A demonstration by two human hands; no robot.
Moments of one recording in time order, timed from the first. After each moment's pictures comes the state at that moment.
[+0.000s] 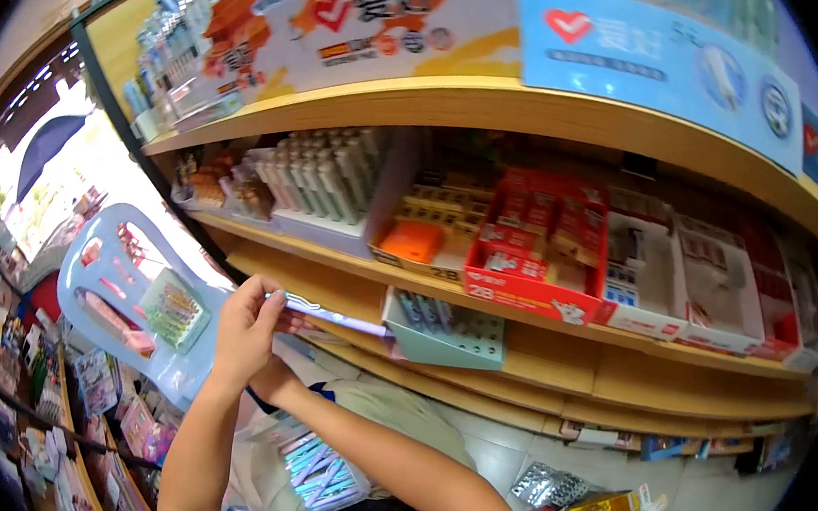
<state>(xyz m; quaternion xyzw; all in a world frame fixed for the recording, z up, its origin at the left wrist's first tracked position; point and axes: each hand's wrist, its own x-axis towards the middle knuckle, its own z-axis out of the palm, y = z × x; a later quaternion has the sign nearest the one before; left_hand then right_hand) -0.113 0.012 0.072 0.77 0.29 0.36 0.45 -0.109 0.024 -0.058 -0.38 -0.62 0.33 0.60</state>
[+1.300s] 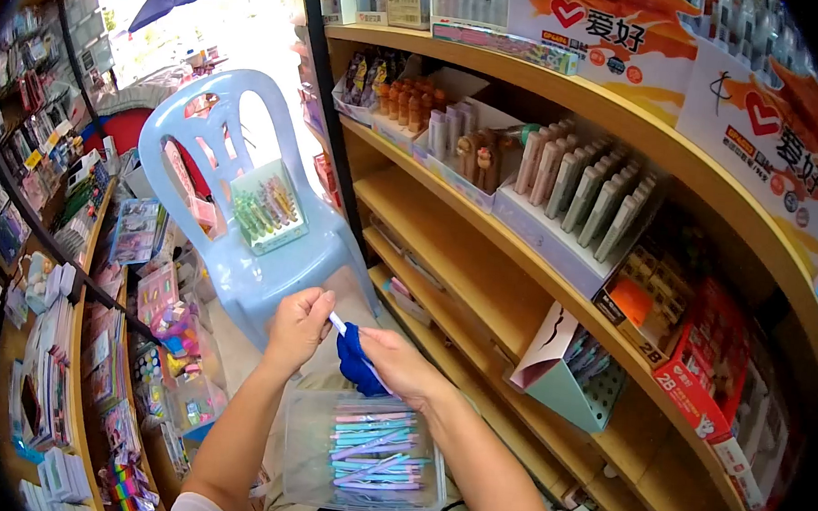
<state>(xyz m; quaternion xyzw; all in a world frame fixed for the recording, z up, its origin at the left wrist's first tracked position) -0.271 0.063 -0.010 0.64 0.46 0.44 0.43 -0.115 0.015 -0.014 -0.31 -0.40 0.77 0.39</state>
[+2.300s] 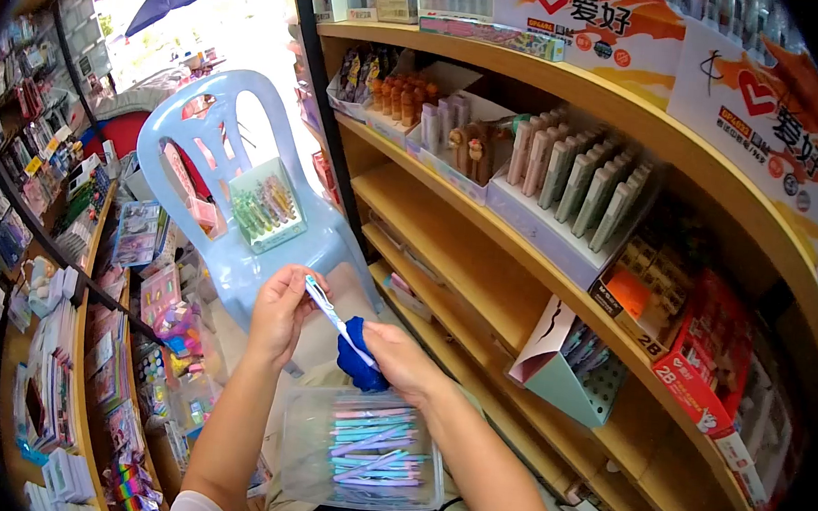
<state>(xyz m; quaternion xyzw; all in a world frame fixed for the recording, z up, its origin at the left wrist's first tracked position) -0.275 0.067 0.001 0.52 0.30 0.54 0.59 -0.112 0.012 -0.018 -0.31 -0.39 0.76 0.42</state>
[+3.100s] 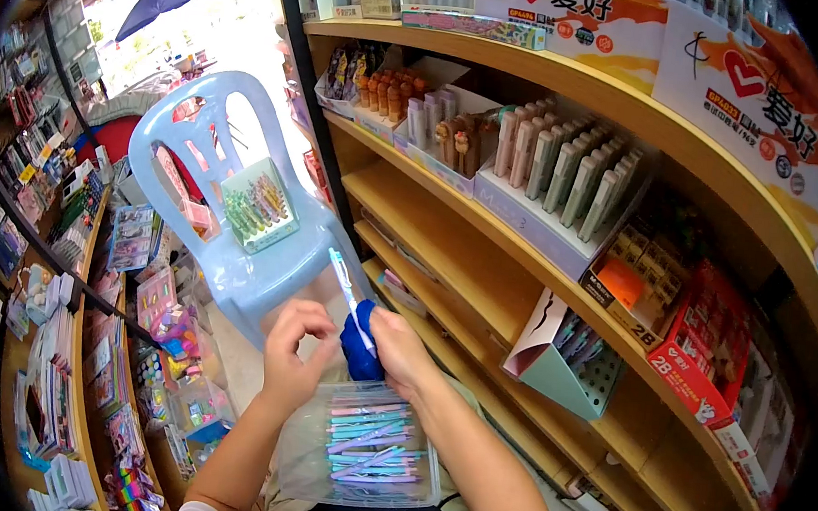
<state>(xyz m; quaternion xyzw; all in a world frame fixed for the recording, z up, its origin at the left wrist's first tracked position) -0.257 0.014 -0.002 0.75 0.32 0.51 0.27 -0.111 0.014 -0.019 -0.36 -0.29 0.72 0.52</state>
